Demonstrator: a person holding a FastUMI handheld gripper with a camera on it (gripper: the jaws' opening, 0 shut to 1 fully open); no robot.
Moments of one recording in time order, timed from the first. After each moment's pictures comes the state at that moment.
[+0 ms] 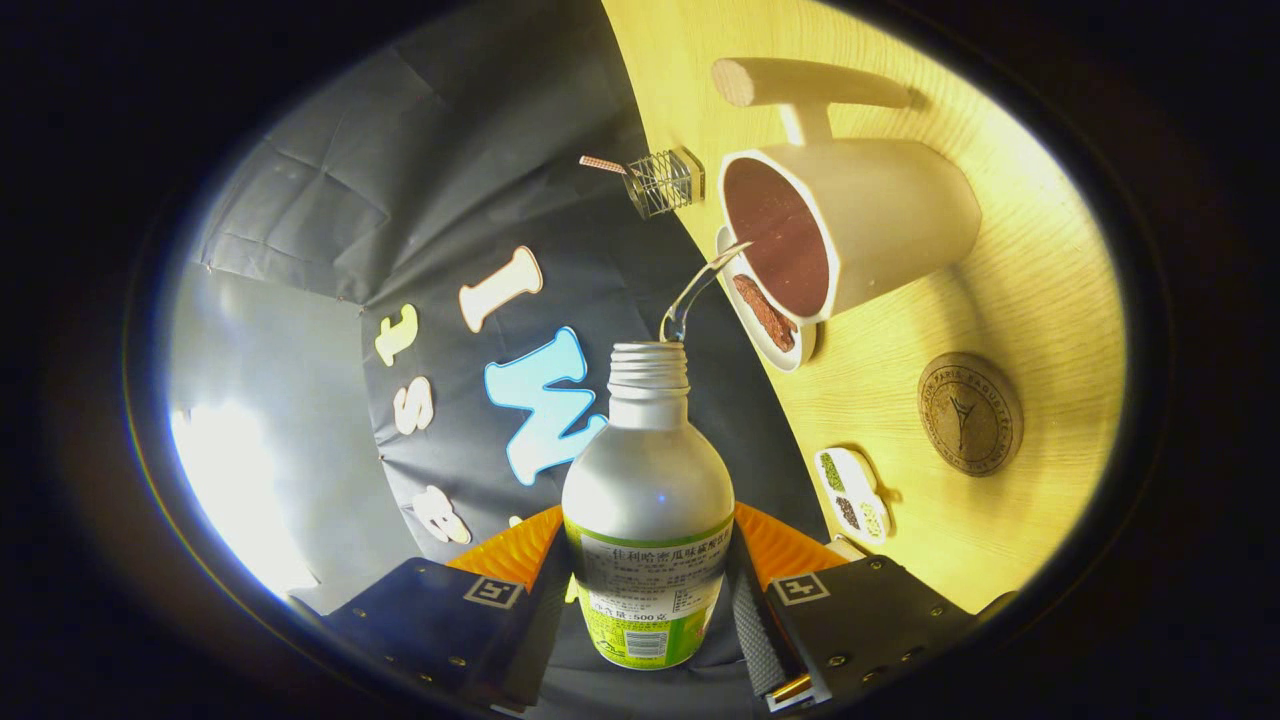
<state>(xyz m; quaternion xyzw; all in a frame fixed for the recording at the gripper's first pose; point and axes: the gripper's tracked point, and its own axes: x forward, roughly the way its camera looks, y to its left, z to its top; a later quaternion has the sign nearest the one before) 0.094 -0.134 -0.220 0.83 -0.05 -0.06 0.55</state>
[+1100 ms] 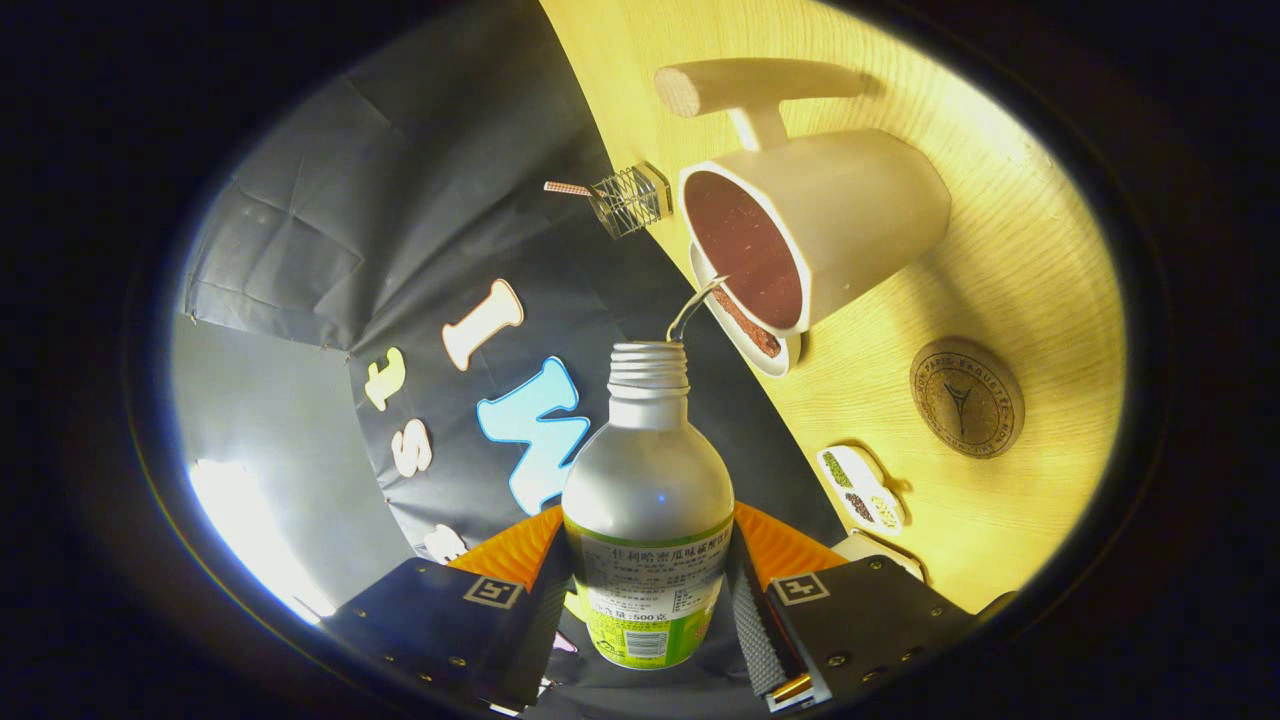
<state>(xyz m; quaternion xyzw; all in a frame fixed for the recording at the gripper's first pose) 0.097 -0.151 -0.225 0.86 -0.05 -0.08 0.50</state>
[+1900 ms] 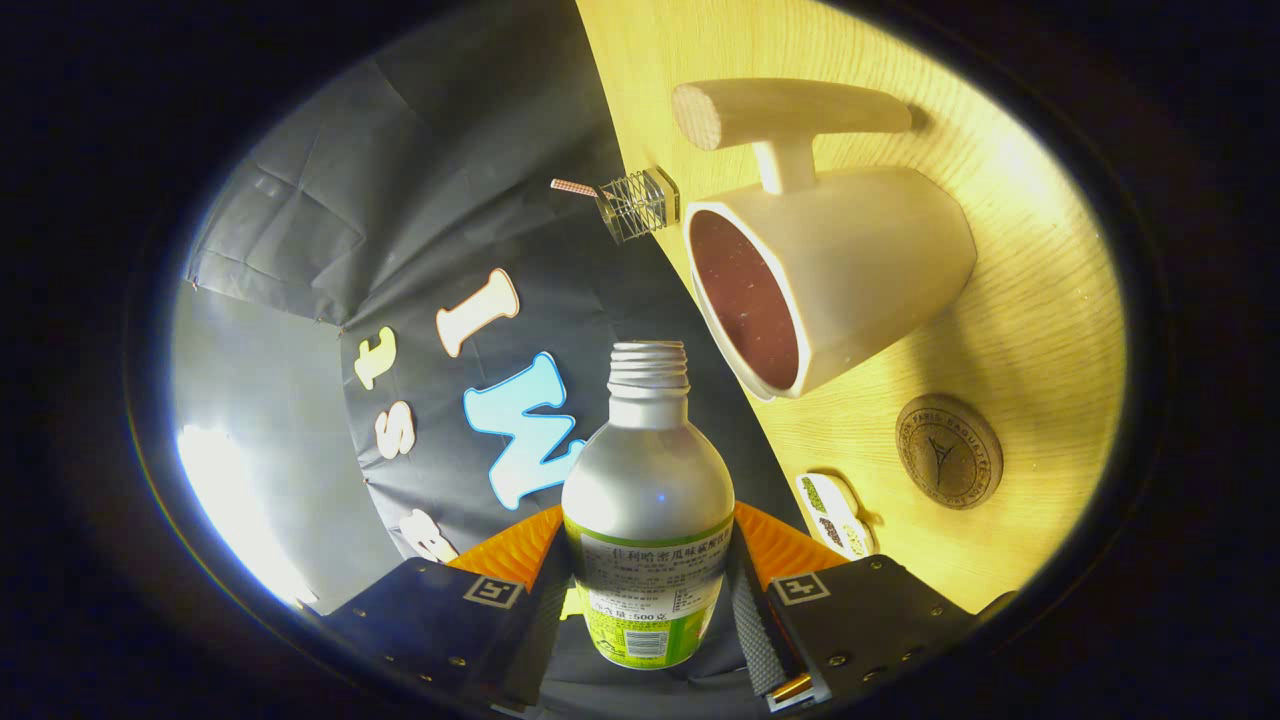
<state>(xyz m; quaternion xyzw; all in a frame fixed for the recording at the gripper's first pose) 0.096 -0.161 -0.250 0.83 -0.03 -0.09 0.54</state>
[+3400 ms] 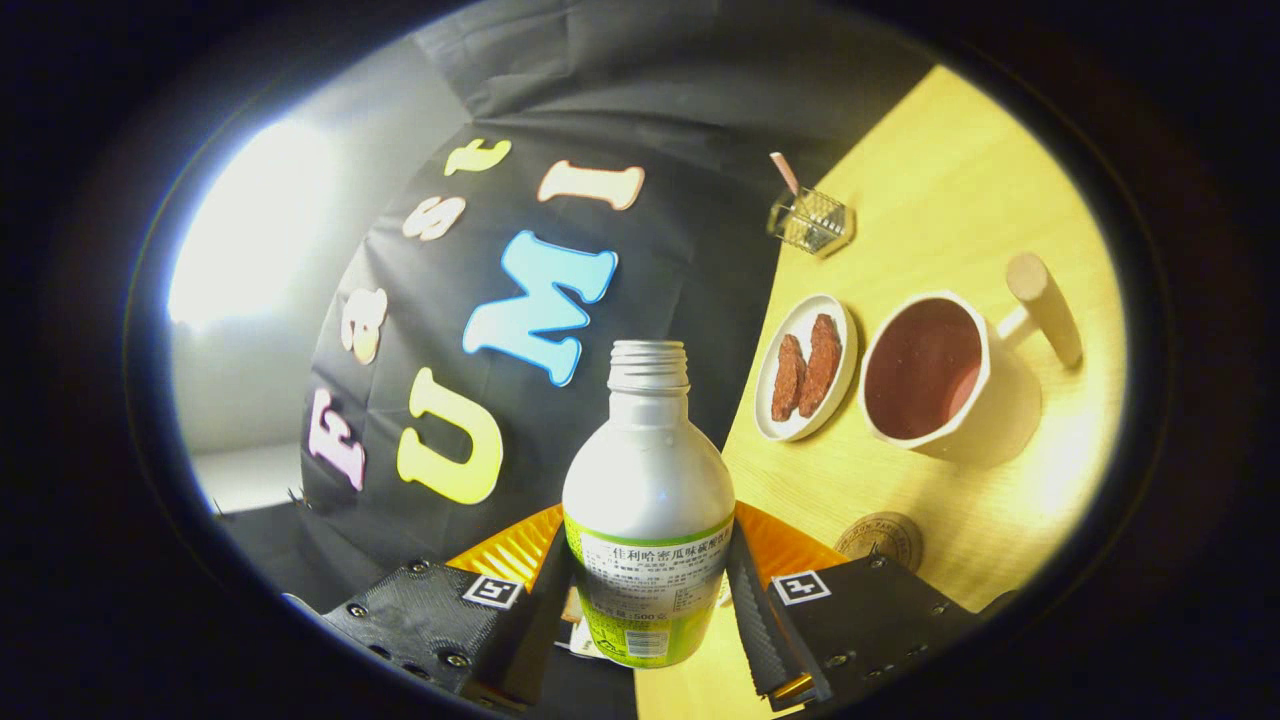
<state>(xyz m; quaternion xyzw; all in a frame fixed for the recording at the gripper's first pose) 0.094 -0.123 -0.233 0.55 0.06 -0.06 0.83</state>
